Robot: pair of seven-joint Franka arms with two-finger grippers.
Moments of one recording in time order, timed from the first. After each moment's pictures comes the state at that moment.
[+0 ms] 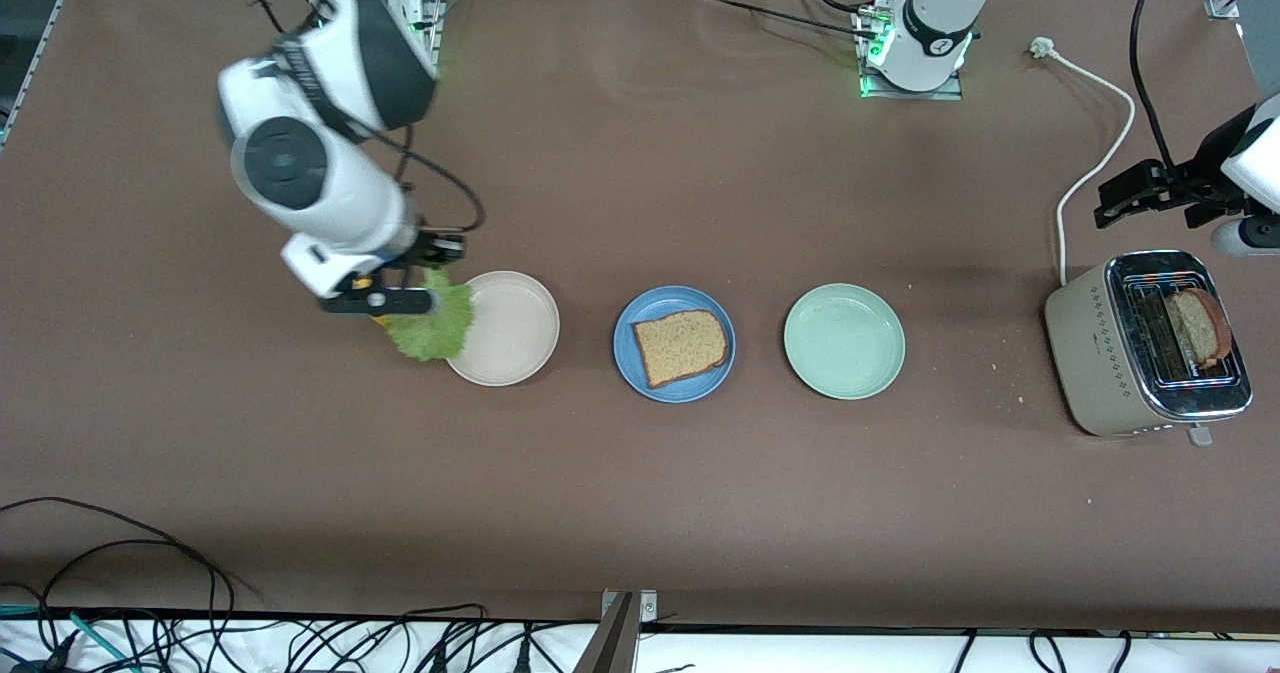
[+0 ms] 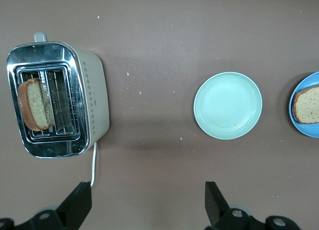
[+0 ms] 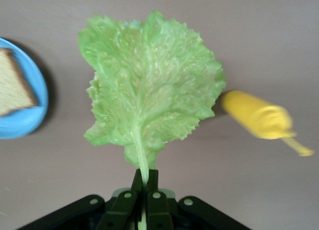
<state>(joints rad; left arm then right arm) -0.03 0.09 0.03 -1.49 0.01 1.51 -0.01 0.18 0.35 0.32 -1.61 -0.05 1.79 0.53</state>
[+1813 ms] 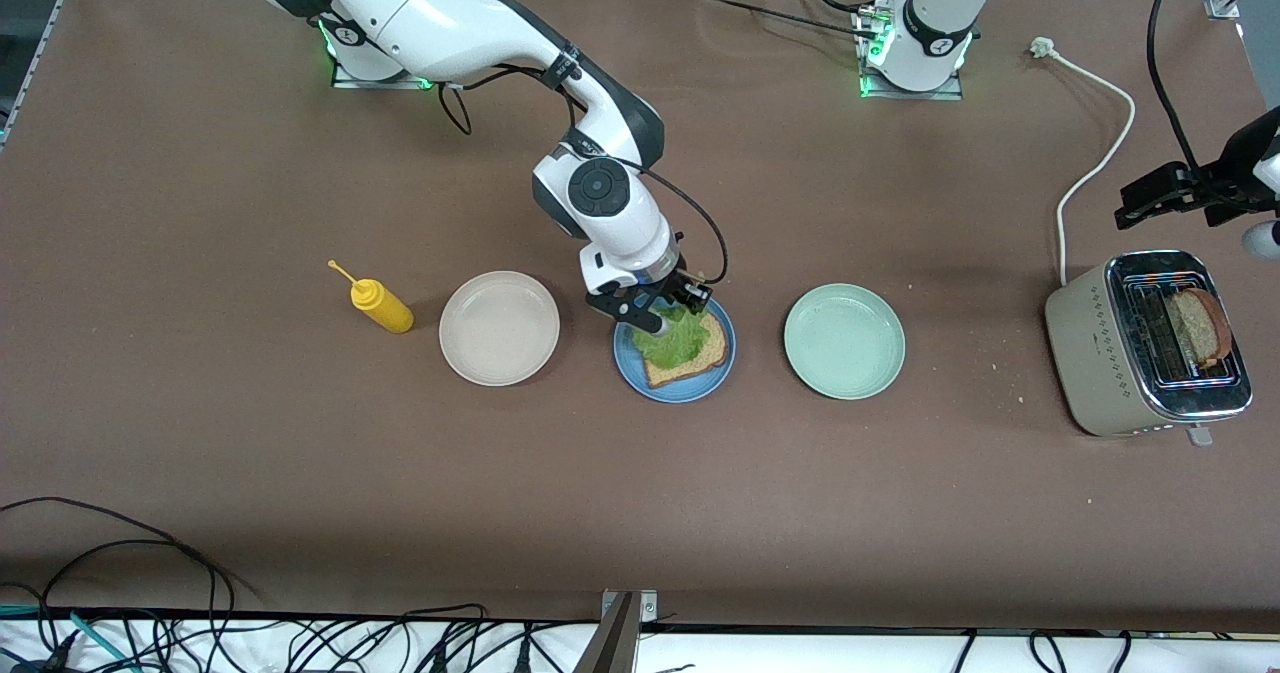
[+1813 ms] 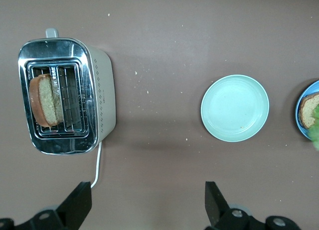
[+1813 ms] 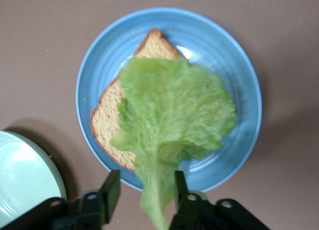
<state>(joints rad) 0.01 0.09 0.03 -1.49 0.01 1.51 -0.01 0.57 0.85 0.29 -1.36 -0.06 2.45 1.28</state>
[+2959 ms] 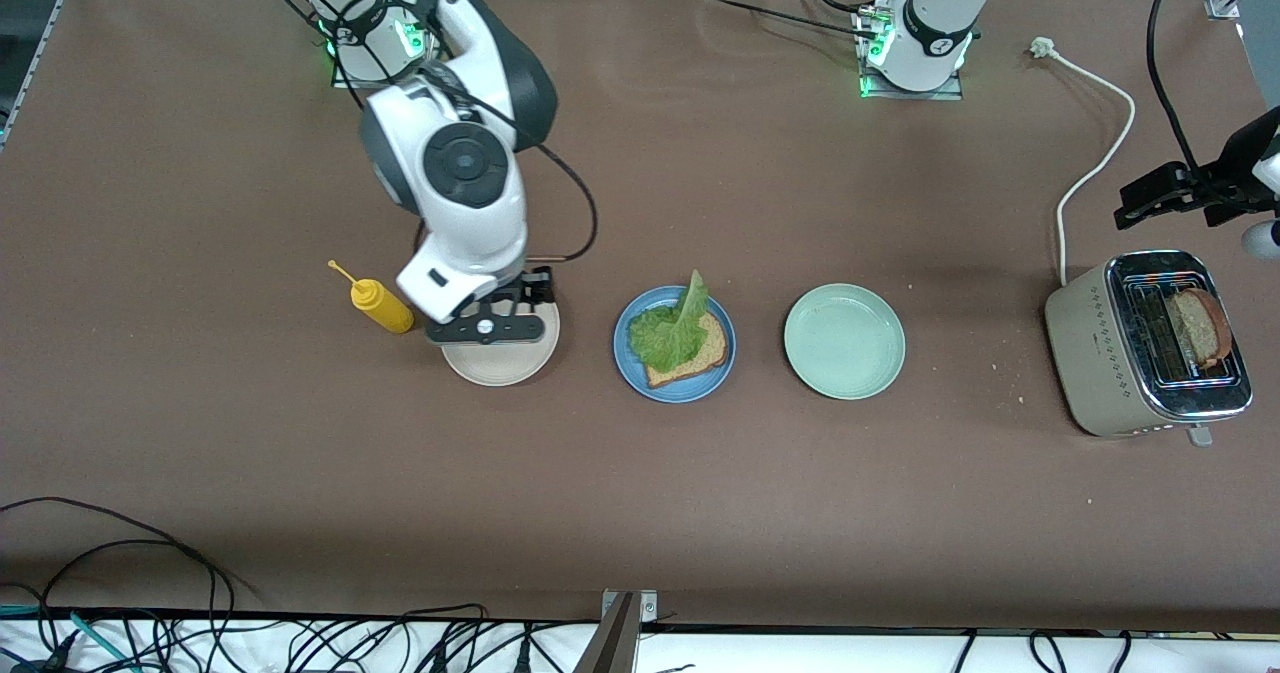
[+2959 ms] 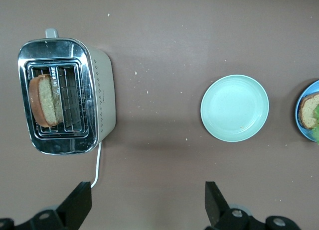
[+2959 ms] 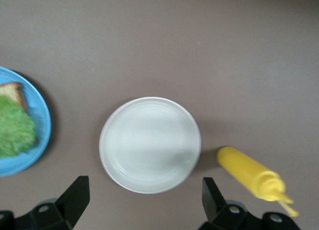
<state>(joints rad) 0.01 0.09 0.03 -1.49 0.01 1.51 -0.01 0.51 0.53 0.06 -1.33 -0.18 1.78 0.49</state>
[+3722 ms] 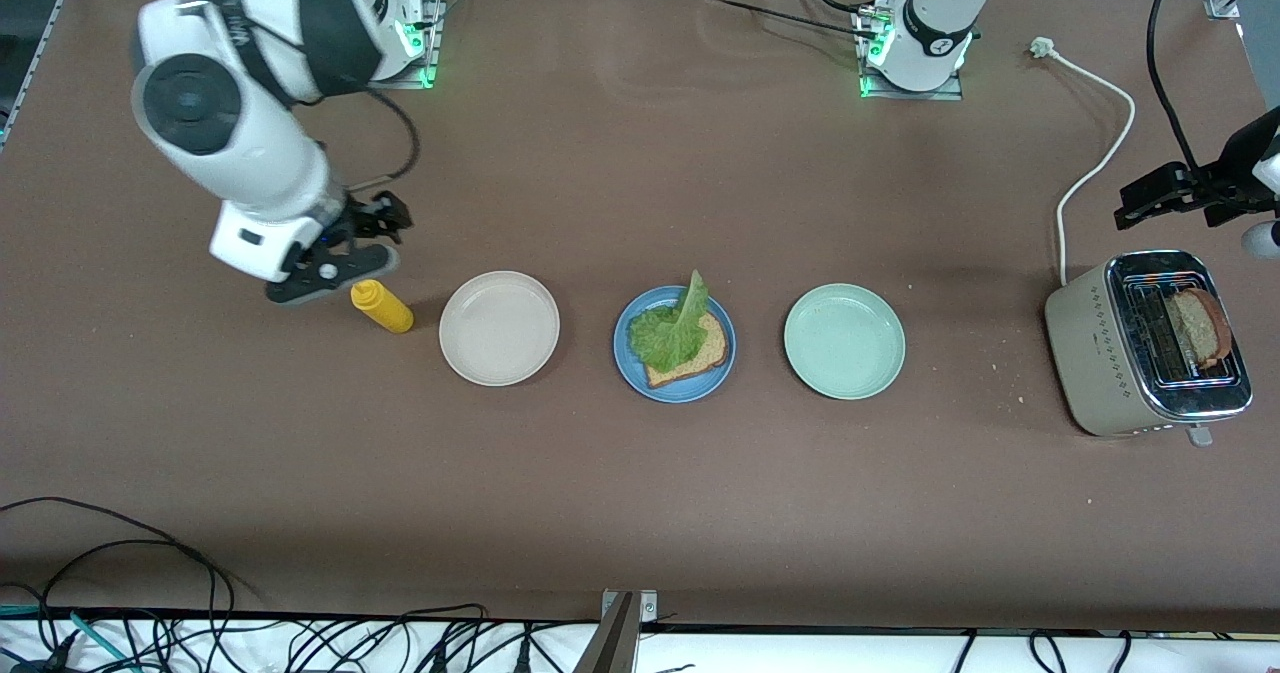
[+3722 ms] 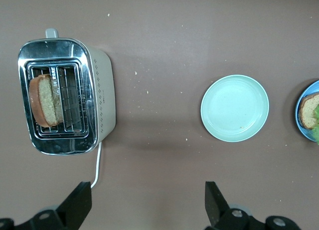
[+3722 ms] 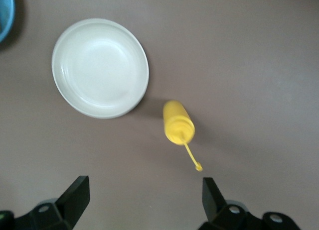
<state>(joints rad) 0.01 0.09 0.03 -1.49 0.01 1.51 -0.01 0.36 0.16 -0.05 -1.73 -0.04 1.76 -0.10</state>
